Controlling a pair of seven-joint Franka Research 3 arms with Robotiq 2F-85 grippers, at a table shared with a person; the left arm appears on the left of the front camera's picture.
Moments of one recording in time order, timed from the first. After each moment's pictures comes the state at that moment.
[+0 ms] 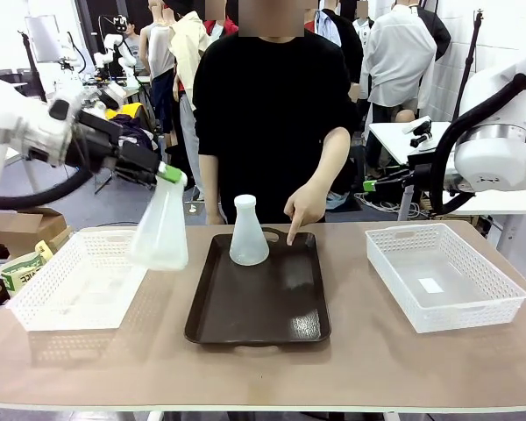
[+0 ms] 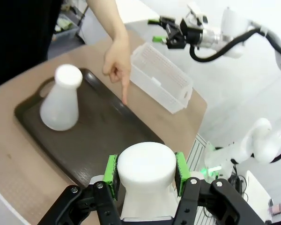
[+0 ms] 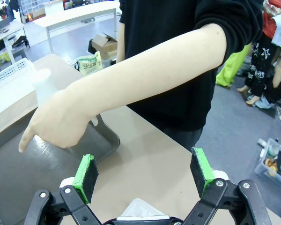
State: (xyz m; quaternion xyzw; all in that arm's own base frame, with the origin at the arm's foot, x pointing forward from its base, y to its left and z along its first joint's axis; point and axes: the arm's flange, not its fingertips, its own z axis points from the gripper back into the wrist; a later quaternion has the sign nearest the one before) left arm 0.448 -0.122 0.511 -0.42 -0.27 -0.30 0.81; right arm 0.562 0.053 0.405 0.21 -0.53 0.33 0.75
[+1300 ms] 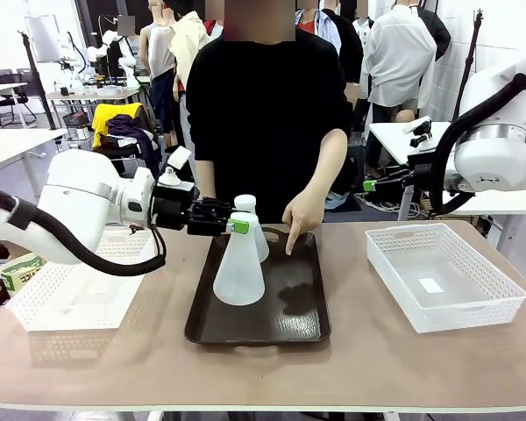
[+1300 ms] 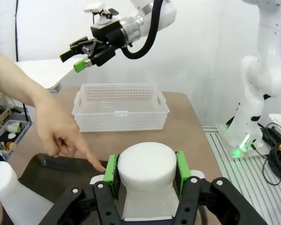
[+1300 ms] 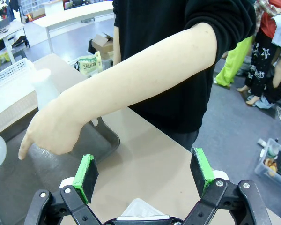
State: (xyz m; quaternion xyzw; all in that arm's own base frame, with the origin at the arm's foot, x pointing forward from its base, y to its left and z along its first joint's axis) left arm 0.485 -0.223 0.380 -0.47 -0.42 -0.53 0.57; right arm 0.562 0.053 0.405 0.21 -0.53 0.33 0.75
